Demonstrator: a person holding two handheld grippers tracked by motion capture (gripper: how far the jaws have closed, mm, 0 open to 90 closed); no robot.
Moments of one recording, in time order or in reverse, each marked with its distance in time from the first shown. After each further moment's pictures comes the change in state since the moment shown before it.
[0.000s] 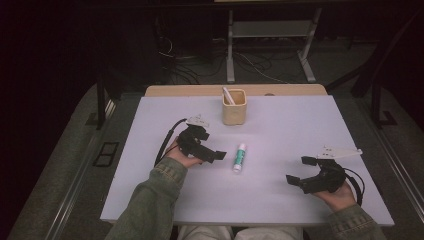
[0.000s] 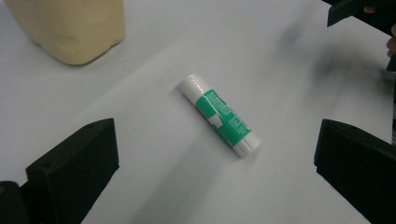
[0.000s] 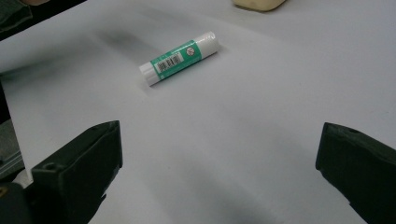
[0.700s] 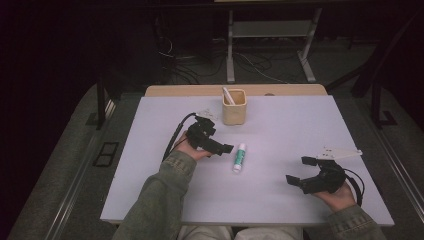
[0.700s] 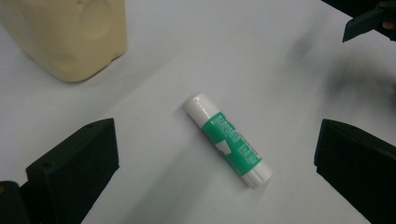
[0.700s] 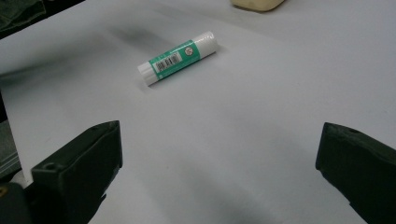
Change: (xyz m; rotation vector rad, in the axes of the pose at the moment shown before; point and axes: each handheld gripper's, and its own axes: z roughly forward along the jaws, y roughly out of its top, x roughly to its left) left arm 0.005 0.021 0.021 0.016 0.008 -0.016; right arm 0.000 -0.001 0.001 -0.006 -0.007 -0.004
